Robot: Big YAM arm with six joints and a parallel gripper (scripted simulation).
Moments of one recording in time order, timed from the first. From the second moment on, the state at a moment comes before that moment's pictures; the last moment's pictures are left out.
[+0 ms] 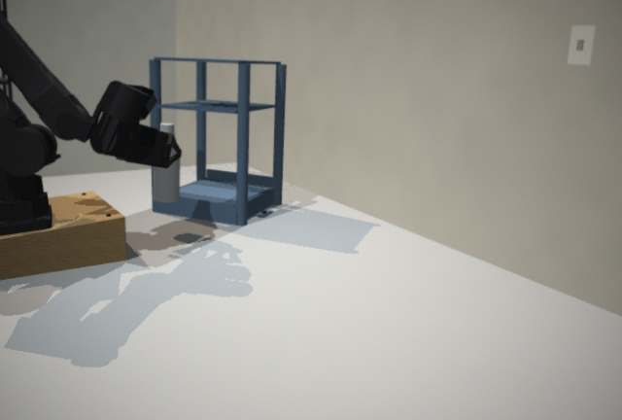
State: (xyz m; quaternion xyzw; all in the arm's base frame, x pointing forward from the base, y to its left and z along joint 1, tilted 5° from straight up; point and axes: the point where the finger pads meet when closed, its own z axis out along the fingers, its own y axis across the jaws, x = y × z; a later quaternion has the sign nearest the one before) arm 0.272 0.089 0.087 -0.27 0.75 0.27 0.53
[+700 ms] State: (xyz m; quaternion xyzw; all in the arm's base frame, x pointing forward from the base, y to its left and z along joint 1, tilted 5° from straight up) arm 0.272 0.089 0.087 -0.28 0.75 0.26 0.54
